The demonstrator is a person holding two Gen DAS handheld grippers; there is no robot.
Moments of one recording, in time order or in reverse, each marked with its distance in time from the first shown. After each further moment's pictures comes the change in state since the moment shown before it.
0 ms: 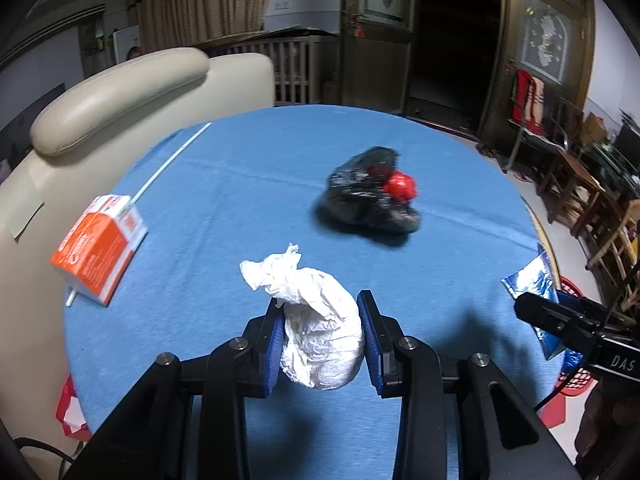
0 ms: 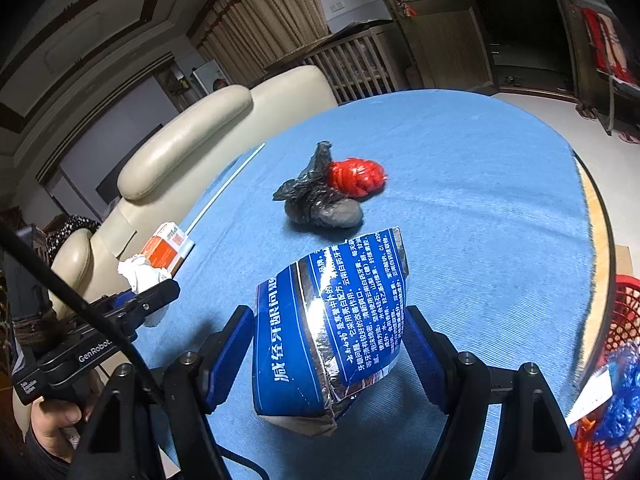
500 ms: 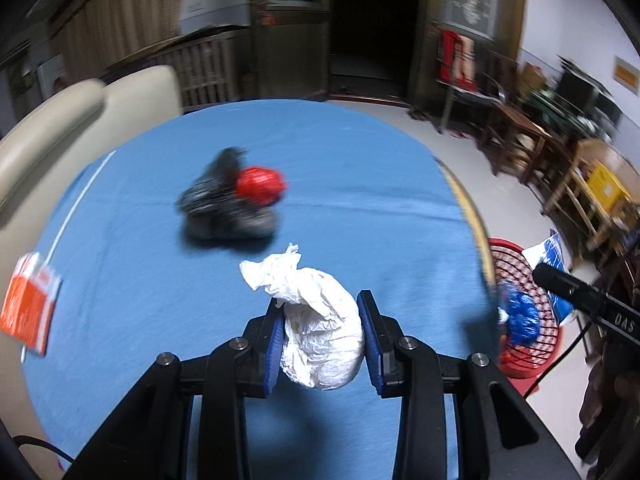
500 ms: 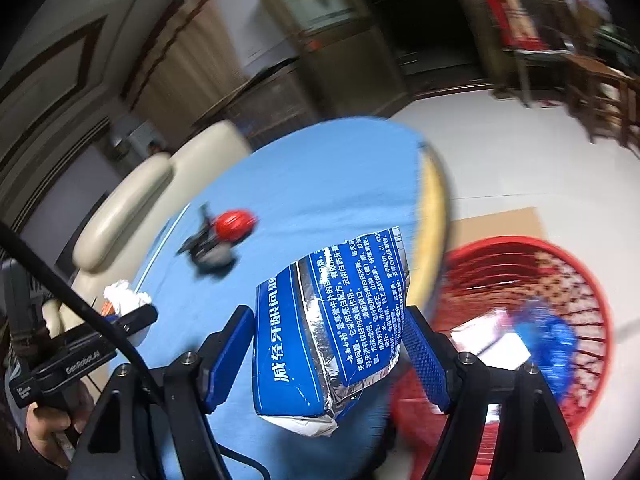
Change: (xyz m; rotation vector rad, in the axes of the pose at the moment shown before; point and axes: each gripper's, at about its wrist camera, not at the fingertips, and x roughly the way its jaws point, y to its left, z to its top) left arm 0.013 -0.119 0.011 0.213 0.056 -0.183; right arm -0.096 -0.114 -0.027 0.230 -0.154 -0.189
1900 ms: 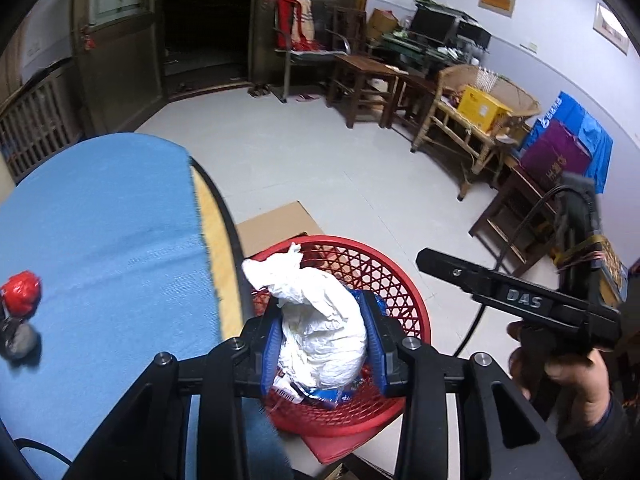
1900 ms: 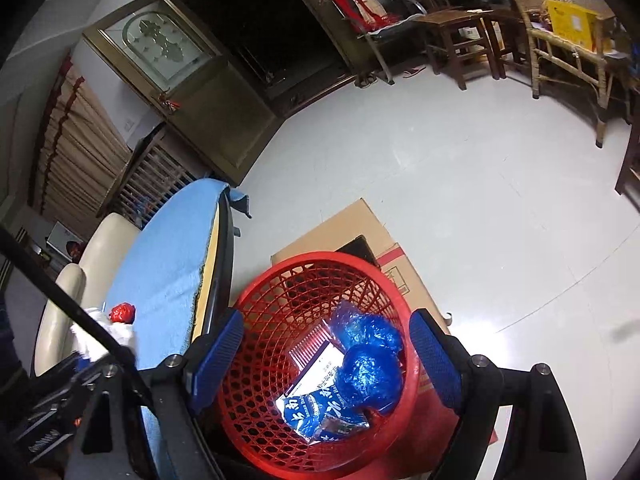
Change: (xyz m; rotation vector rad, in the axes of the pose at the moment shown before) left arm 0.054 -0.205 0.039 0.322 0.096 -0.405; right arm -0.068 -0.168 0.008 0.362 -0.078 -0.252
